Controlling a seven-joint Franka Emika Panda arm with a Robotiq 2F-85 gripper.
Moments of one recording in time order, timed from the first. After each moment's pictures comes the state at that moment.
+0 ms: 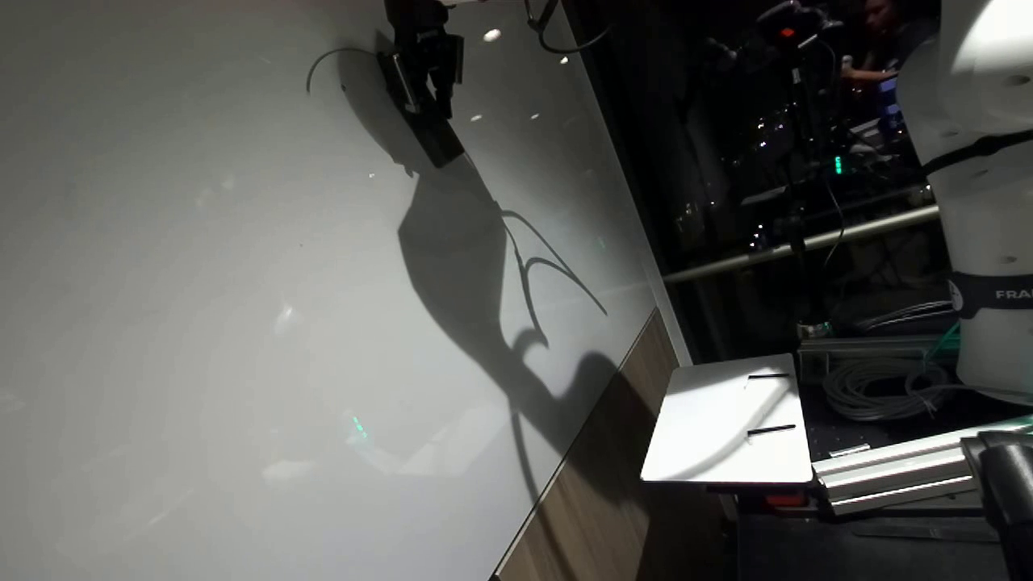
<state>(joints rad) 0.02 -0.31 0.22 -1.88 -0.42 2.07 0.47</state>
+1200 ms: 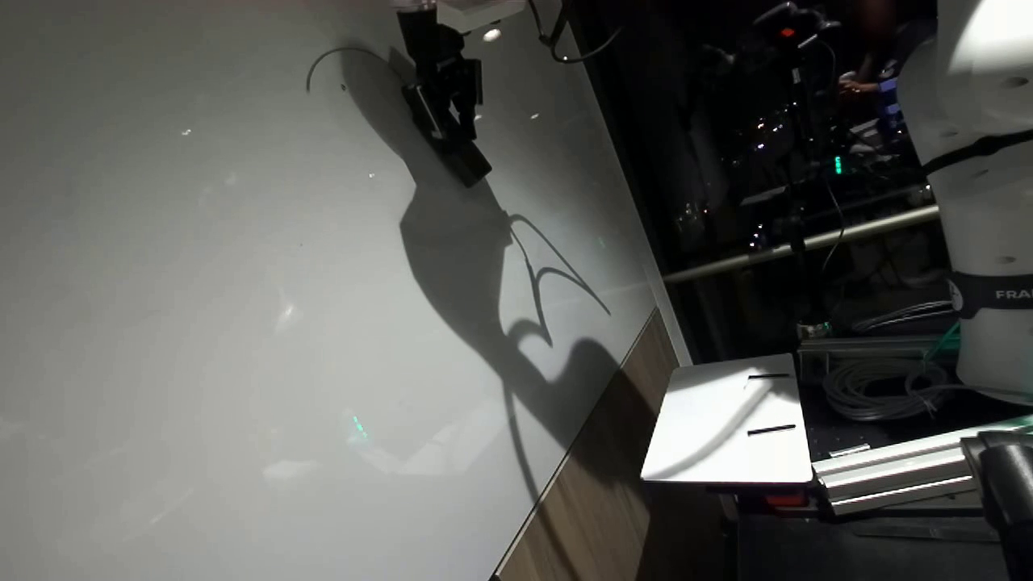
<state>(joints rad) 0.01 -0.28 0.21 -1.89 -0.41 1.98 0.47</state>
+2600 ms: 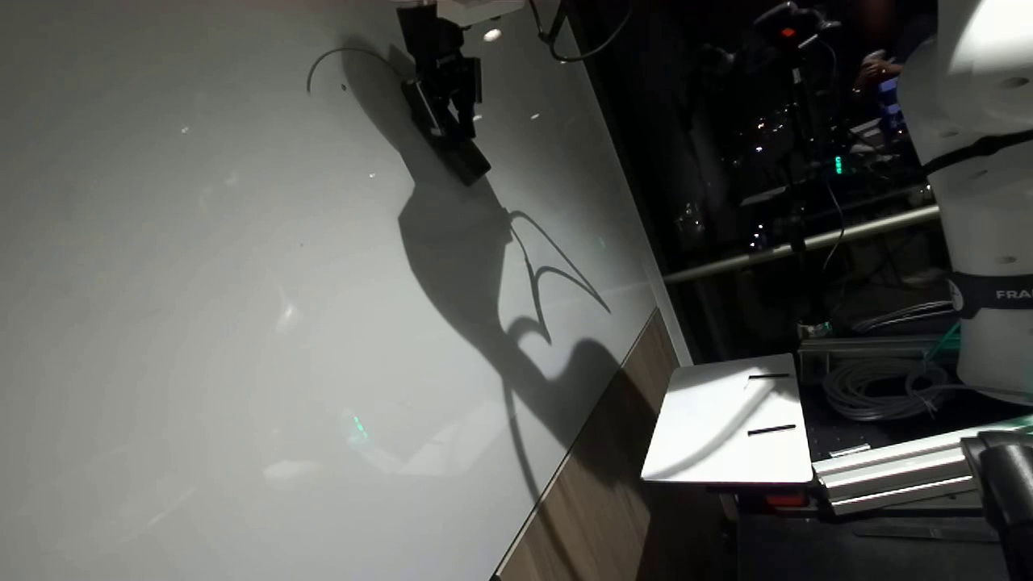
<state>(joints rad) 0.01 -0.29 0.20 -1.89 -0.38 1.97 0.44</state>
